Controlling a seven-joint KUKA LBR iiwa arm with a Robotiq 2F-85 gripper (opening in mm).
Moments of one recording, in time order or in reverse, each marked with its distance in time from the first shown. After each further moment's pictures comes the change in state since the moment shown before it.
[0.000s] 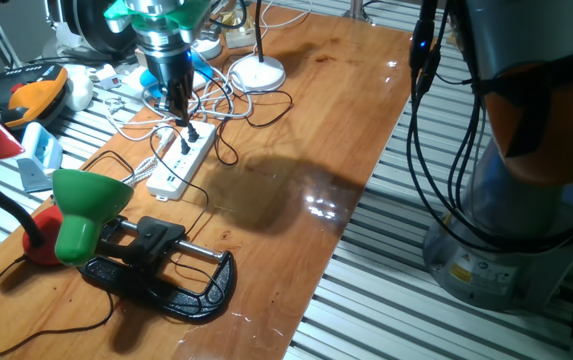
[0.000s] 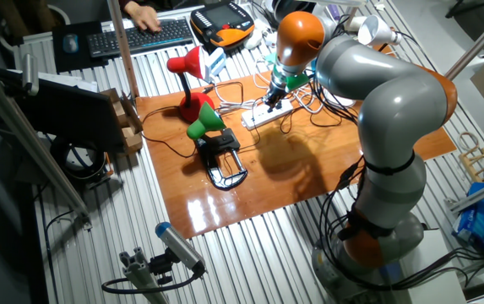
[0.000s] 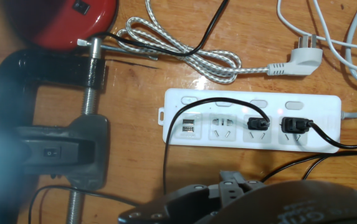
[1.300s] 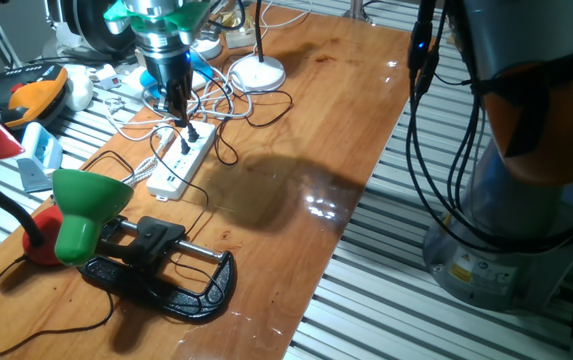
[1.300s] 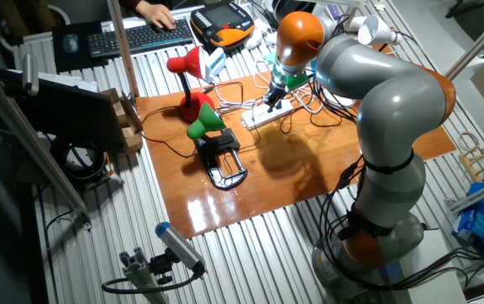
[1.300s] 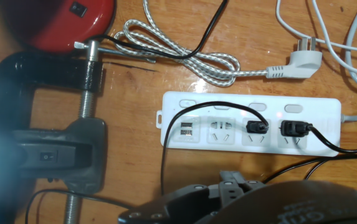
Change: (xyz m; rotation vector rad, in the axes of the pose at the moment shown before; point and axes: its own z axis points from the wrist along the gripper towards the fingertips) arm -0.003 -0.002 0.004 -0.004 0.000 0.000
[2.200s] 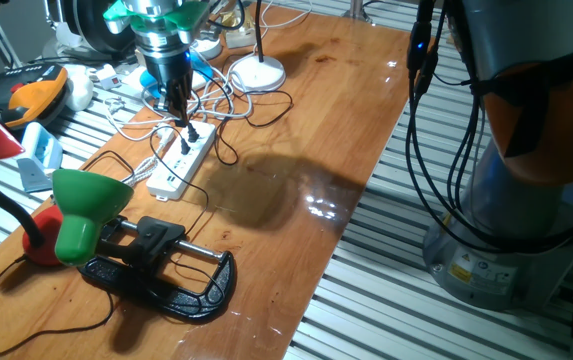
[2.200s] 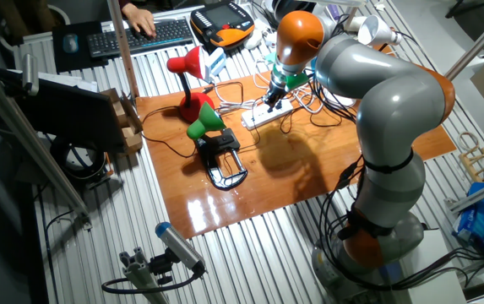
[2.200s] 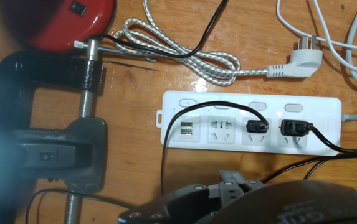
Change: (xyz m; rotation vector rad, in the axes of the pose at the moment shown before) arm 0.000 -0.001 0.000 0.002 0.004 0.002
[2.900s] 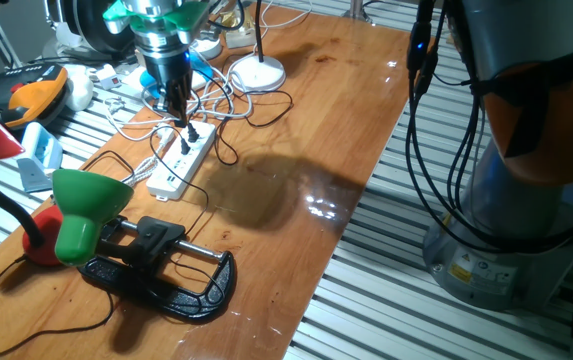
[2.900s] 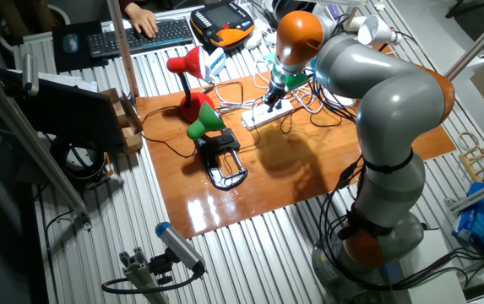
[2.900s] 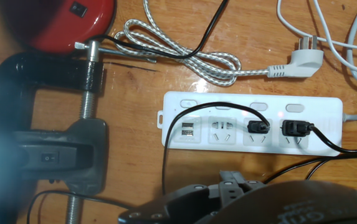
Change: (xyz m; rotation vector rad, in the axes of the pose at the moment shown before) arm -0.001 0.002 0.001 -0.002 -0.002 0.006
